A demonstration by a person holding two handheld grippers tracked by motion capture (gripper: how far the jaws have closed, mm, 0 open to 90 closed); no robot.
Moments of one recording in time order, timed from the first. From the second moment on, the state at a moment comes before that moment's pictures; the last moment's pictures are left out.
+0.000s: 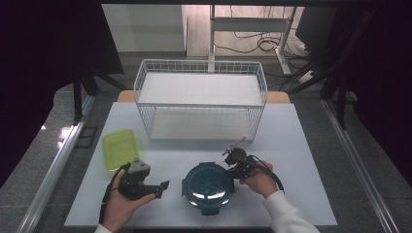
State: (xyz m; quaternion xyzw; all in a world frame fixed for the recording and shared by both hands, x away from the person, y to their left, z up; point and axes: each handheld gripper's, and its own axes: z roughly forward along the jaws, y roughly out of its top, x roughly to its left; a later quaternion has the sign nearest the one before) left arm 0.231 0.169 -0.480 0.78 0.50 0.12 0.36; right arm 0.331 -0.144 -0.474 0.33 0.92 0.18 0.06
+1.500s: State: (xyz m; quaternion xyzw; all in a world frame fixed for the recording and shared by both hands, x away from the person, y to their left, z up) left arm 0.232 0.170 -0.480 0.77 0.49 0.11 0.38; right arm 0.283 -0.226 -0.454 0.42 0.81 0.40 0.04
